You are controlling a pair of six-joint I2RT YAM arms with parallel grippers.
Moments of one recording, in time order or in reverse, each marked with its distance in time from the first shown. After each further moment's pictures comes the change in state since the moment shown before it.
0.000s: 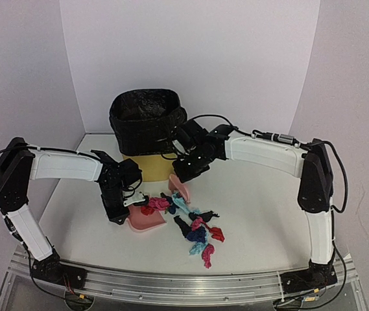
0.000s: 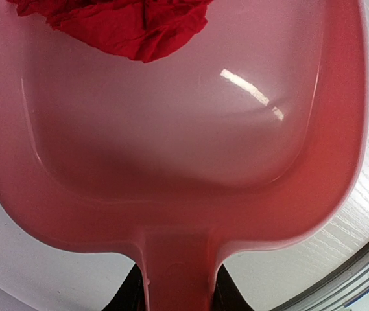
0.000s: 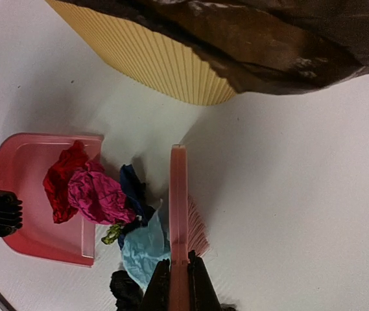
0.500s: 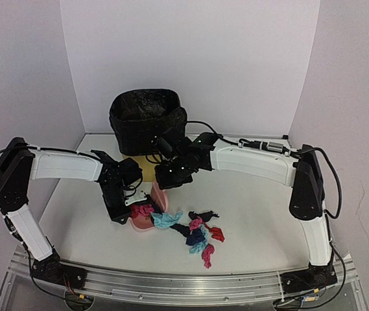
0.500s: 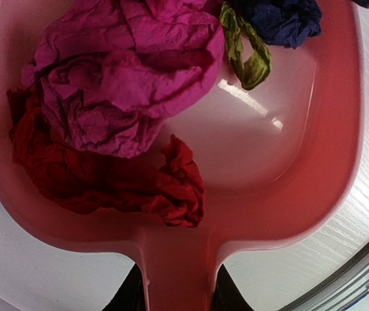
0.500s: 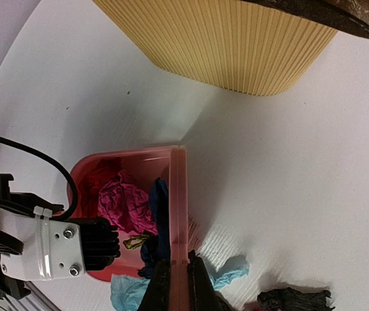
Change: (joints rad) left arm 0.000 0.000 0.000 0.035 0.027 0.000; right arm 0.116 0.066 0.095 0.011 0.015 0.318
